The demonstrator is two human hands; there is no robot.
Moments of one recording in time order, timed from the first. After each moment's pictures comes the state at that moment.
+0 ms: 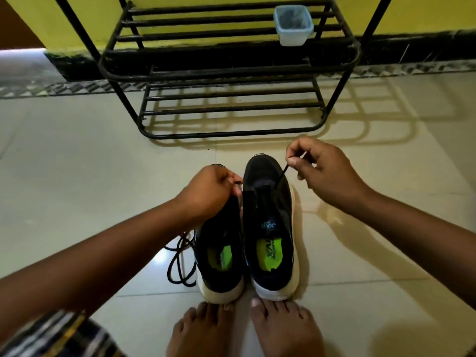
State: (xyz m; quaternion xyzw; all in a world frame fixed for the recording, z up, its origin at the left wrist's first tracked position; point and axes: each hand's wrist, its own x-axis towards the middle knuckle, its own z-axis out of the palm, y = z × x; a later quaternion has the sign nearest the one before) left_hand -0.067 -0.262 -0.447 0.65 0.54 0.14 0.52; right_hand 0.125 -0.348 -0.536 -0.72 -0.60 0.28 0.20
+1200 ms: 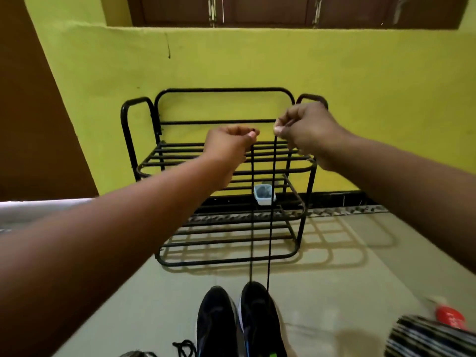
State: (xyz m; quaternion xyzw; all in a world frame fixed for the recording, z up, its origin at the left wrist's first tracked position) left_hand -0.023 -0.255 -0.158 0.63 0.37 0.47 0.49; right_hand 0.105 -0.310 -0.128 -0.65 -0.57 0.15 0.48
